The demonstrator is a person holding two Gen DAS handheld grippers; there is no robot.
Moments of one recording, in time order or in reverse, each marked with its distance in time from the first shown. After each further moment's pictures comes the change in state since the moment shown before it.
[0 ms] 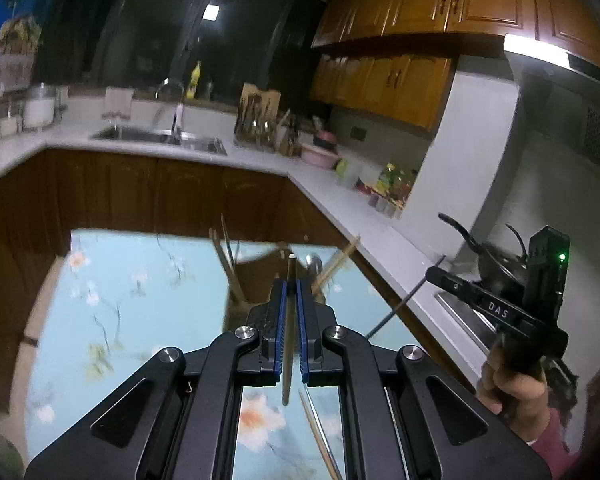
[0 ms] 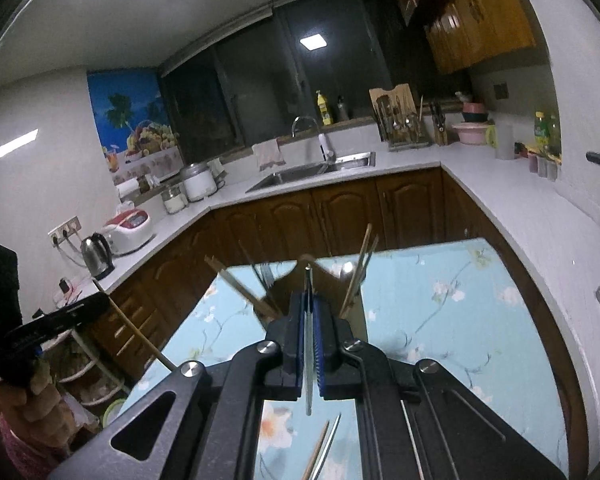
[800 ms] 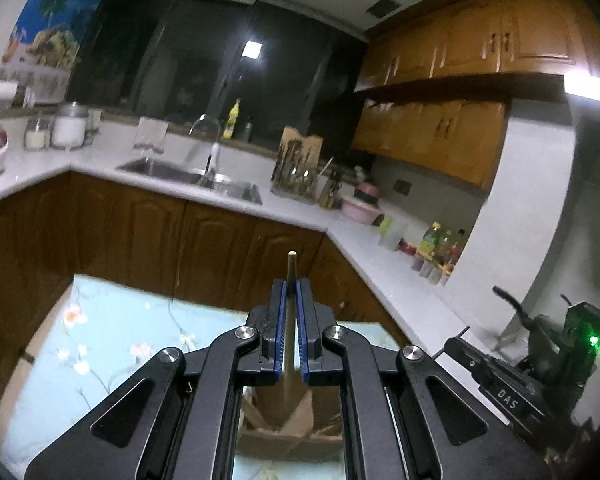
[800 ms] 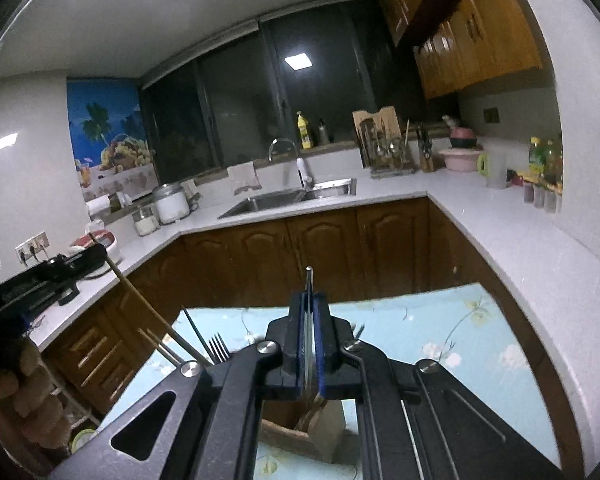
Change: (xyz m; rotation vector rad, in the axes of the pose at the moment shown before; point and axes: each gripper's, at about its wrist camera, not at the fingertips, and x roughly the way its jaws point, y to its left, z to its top) left arm 0.115 0.034 0.049 -0.097 -0.152 0.134; right arm 0.091 -0.014 0.034 -0.020 -0.071 -0.087
